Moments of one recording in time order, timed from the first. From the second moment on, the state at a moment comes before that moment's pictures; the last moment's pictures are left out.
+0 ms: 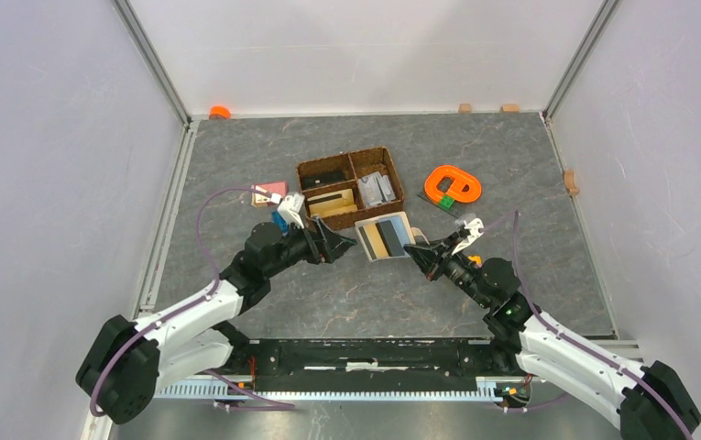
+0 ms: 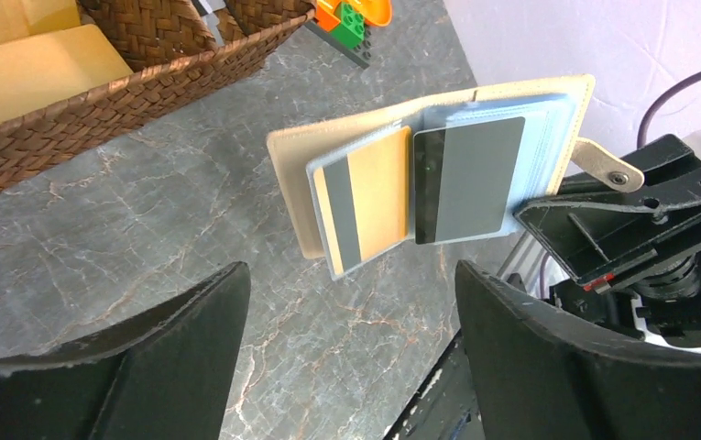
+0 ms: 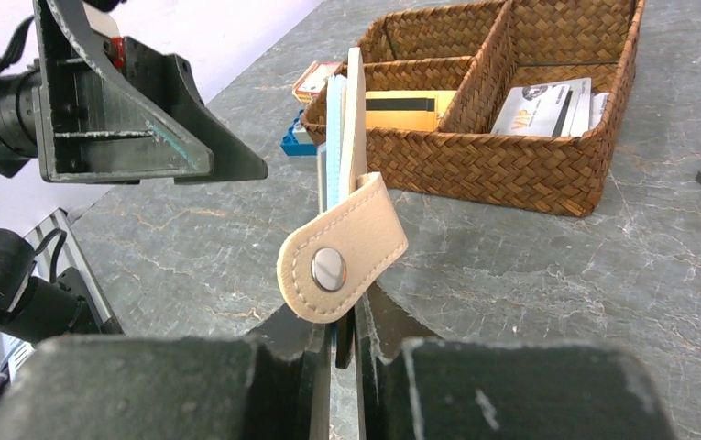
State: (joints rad) left arm -0.62 1.01 0.39 0.38 0.24 -0.74; right arm 0.71 0.68 0.14 0.56 -0.07 0.38
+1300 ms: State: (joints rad) left arm -0.61 1.53 0.35 1.12 0.57 -0.96; right arm 0.51 0.77 0.07 0.91 -0.42 0.75
